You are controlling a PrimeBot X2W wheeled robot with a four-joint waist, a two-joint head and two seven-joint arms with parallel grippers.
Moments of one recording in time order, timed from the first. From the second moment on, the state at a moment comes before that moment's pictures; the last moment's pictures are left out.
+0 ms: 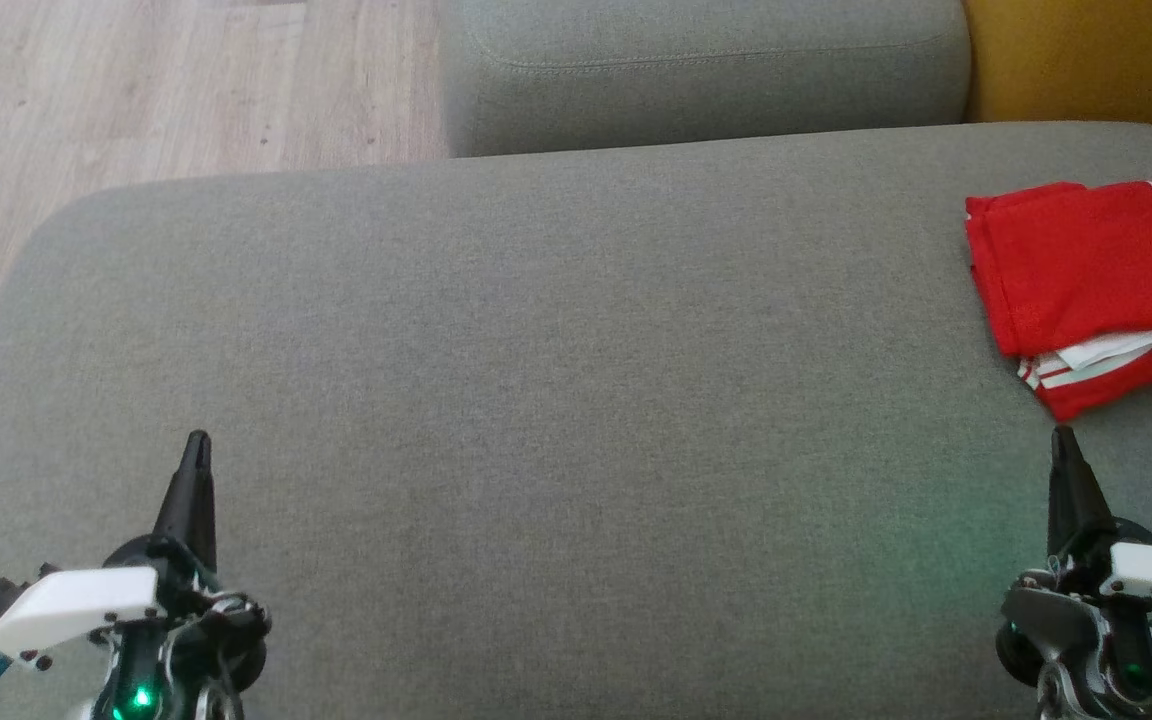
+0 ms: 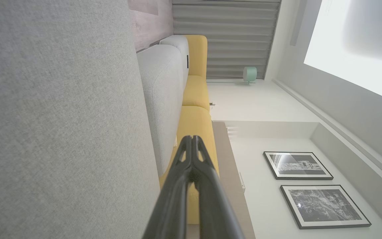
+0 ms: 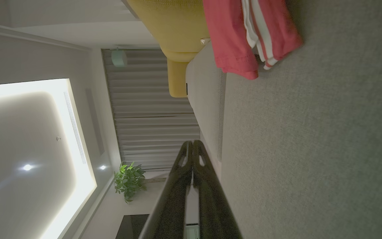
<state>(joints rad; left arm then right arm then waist) -0.06 0.05 0.07 0.27 -1.63 -0.12 0.10 -0.05 -0.04 -0.13 0.28 1.60 0.12 0.11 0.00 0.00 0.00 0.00</state>
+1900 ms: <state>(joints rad) -0.06 0.05 0.08 0.27 -1.62 -0.12 0.10 -0.05 -0.04 -0.13 0.28 1.60 0.12 0.11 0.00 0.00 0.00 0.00</state>
